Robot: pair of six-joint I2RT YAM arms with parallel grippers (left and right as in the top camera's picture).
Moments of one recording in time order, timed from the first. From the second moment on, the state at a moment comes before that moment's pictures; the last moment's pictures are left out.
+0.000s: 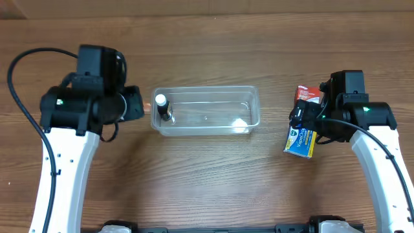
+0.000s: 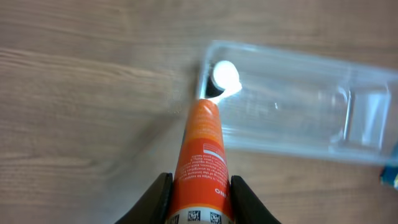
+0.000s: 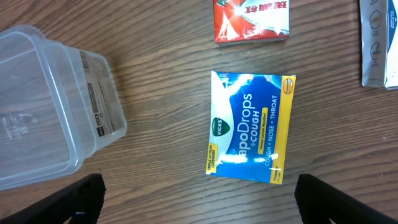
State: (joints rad) left arm -0.13 1.37 1.55 -1.31 0.02 -0.31; right arm -0.01 1.33 1.12 -1.03 -0.12 0.31
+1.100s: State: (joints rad) left arm -0.25 1.76 1.44 -1.17 0.02 -0.34; right arm -0.01 1.33 1.12 -1.04 -0.13 0.31
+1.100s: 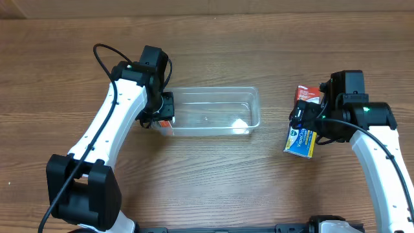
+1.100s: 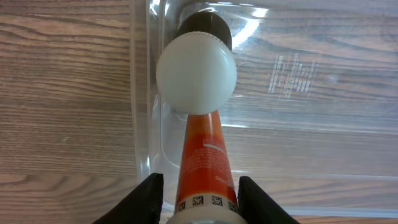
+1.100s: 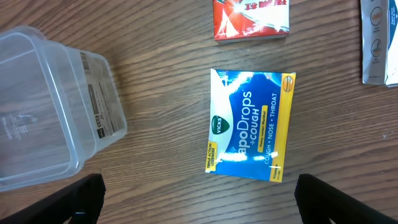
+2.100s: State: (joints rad) left arm -0.01 1.43 1.79 -1.36 0.02 -0.28; right arm -0.07 1.58 1.29 -1.12 -0.01 0.38
